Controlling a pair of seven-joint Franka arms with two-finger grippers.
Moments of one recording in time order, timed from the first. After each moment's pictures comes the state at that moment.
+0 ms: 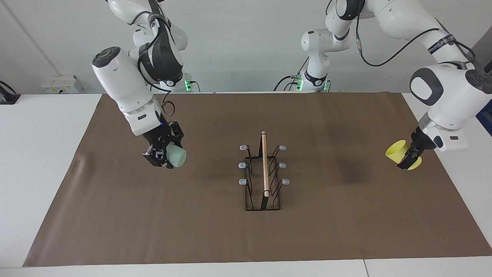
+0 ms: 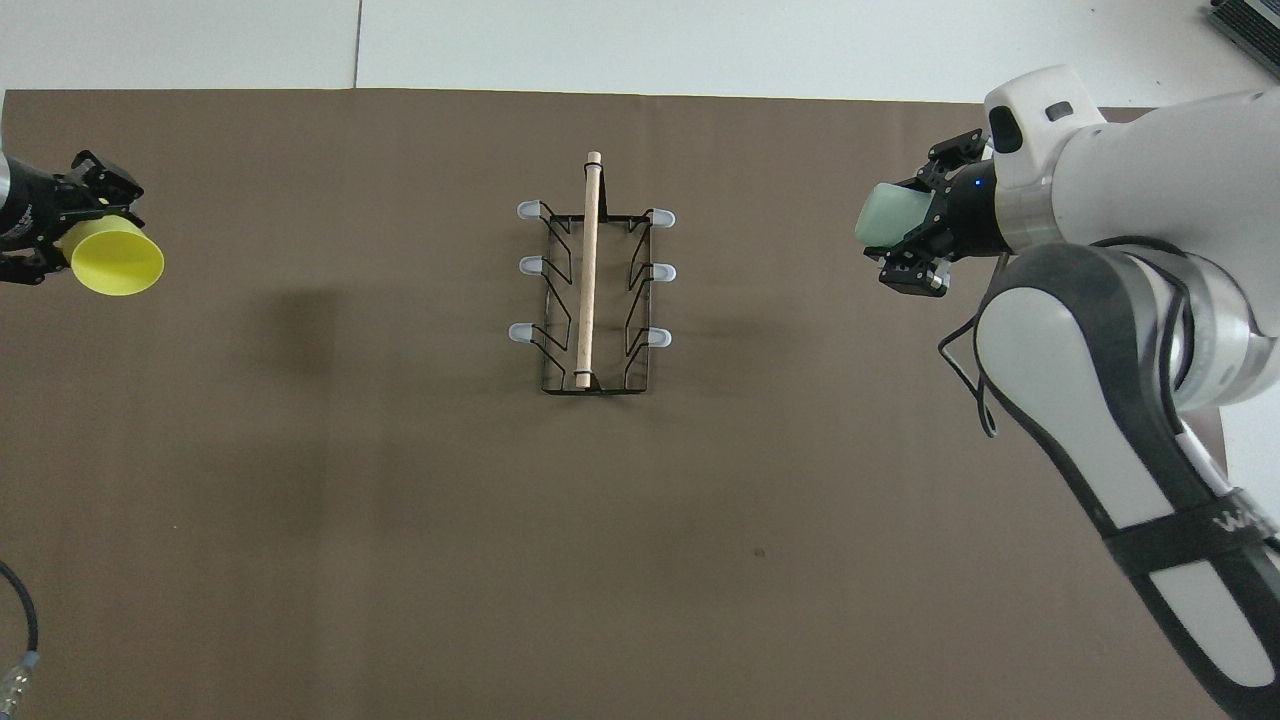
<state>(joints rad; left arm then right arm) 0.01 0.32 0.11 -1.54 0.02 1.95 -0.58 -0.04 0.19 0.20 -1.70 0.32 2.15 -1.13</state>
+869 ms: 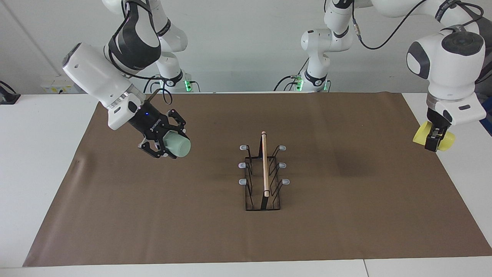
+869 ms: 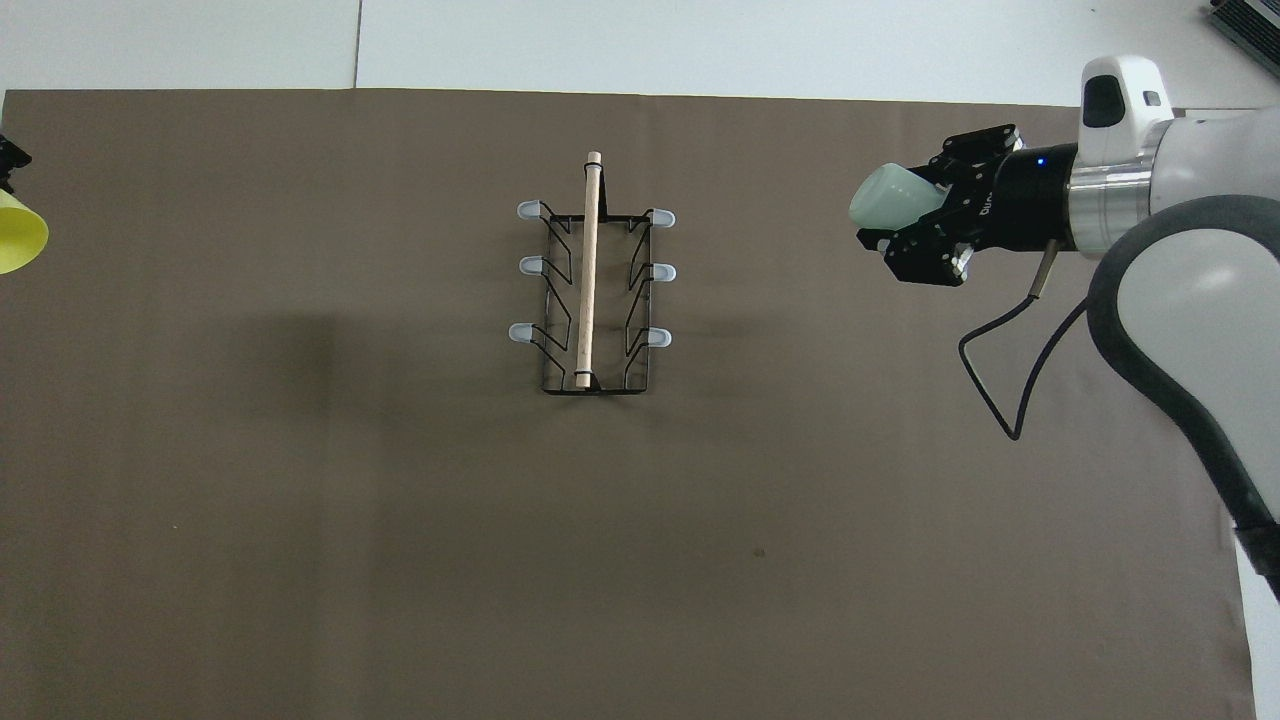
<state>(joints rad) -0.05 0.18 0.11 -1.55 0.42 1.94 -0.80 -0.09 0.16 0.20 -1.70 0.63 2.11 -1.14</state>
